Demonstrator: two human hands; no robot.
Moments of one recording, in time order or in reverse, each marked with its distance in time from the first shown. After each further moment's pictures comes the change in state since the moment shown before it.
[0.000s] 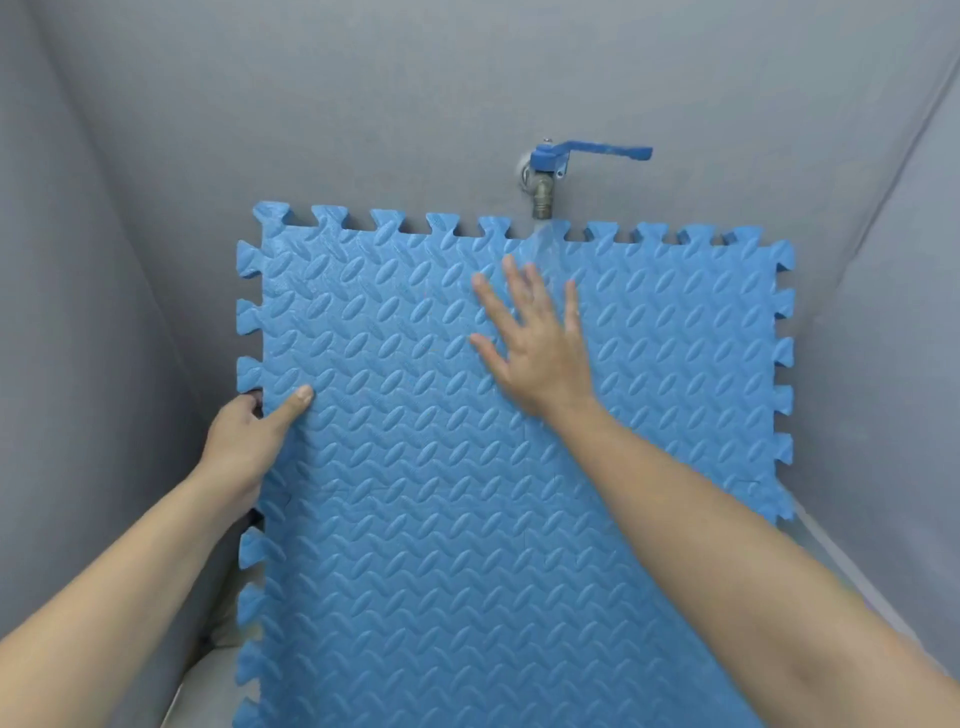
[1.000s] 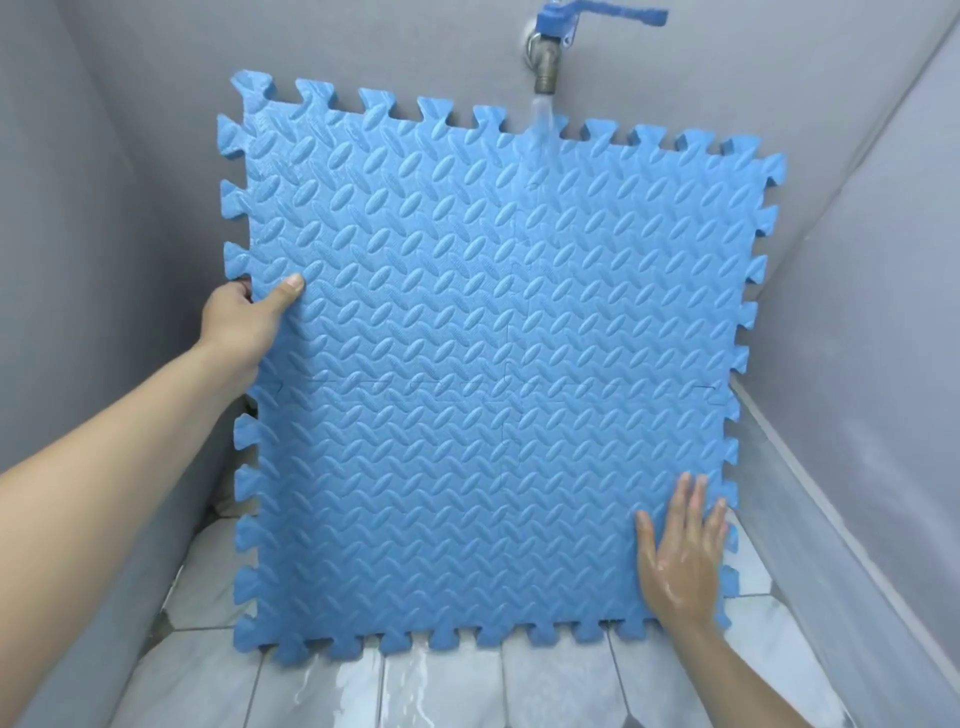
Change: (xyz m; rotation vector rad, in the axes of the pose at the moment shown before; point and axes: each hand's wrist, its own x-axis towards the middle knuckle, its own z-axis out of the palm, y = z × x) left_hand -0.014 0.011 0.008 0.103 0.112 -0.038; right_hand -0.346 0.045 -0.038 0.116 -0.416 0.812
